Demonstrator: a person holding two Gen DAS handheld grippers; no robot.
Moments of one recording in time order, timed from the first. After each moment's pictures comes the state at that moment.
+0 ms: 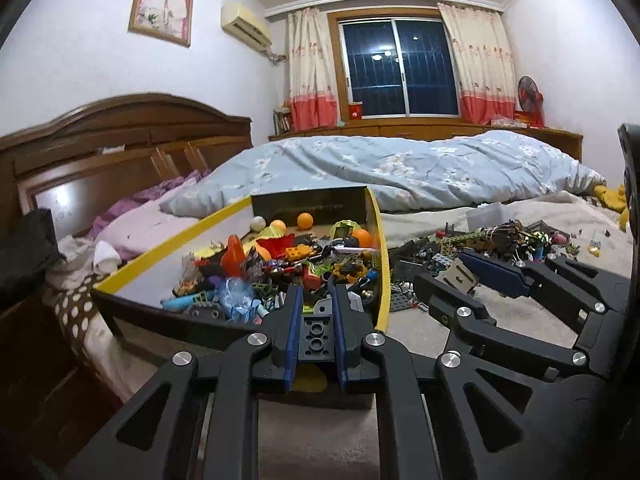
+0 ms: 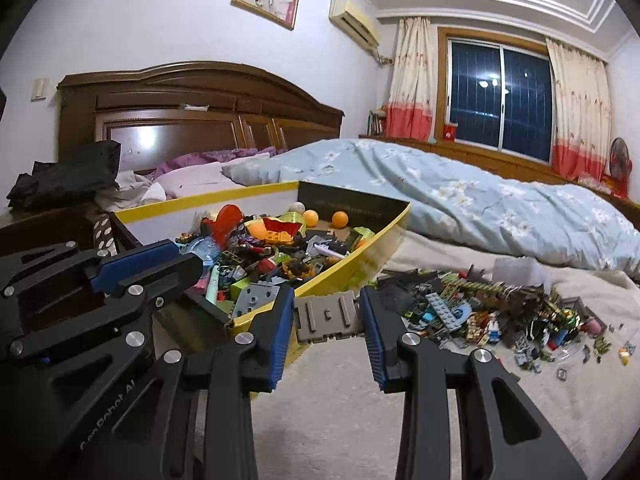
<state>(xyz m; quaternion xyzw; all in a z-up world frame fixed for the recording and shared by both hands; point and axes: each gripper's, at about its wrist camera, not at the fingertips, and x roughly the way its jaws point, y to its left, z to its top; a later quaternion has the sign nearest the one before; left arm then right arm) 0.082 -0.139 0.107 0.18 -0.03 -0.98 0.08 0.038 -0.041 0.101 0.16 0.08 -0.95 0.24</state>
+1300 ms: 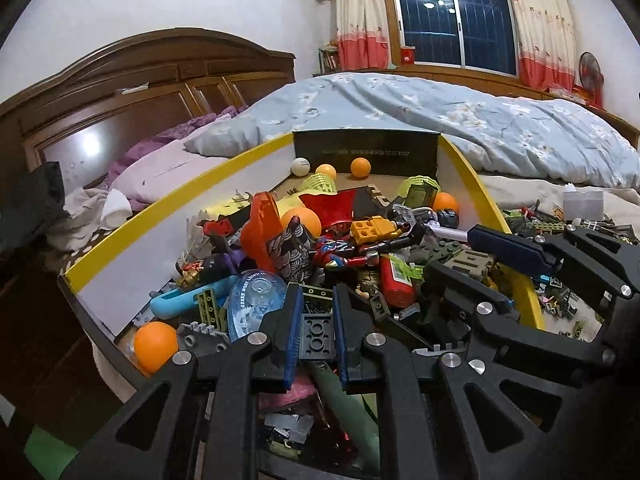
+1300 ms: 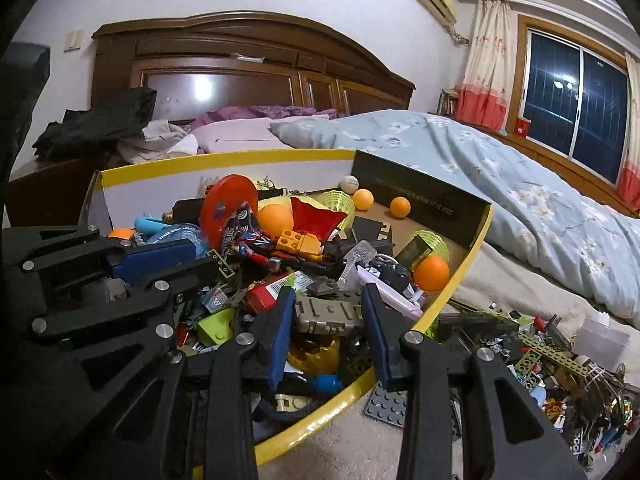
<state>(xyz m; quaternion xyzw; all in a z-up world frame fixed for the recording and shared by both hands) -0.034 -0.196 0.074 0.28 0.00 -0.94 0.17 -0.078 -0.112 0.076 0.20 0.16 -0.90 0.35</state>
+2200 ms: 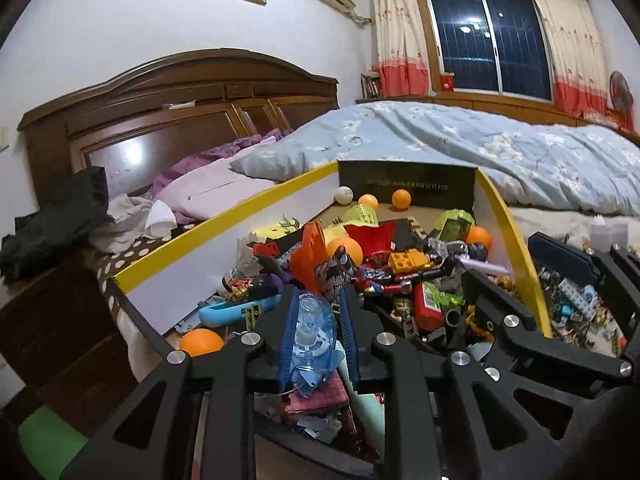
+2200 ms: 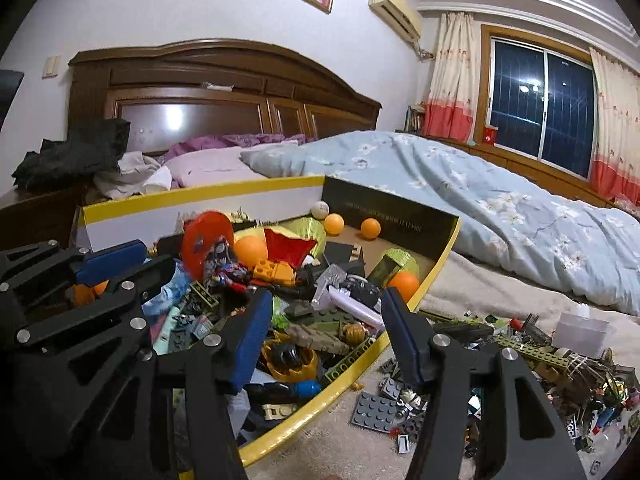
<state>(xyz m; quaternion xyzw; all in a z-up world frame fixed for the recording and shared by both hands) -0.010 -0.195 0.093 0.23 0.01 -0.94 0.25 -0.069 -0.100 0.091 0.16 0.12 -0.93 0.30</state>
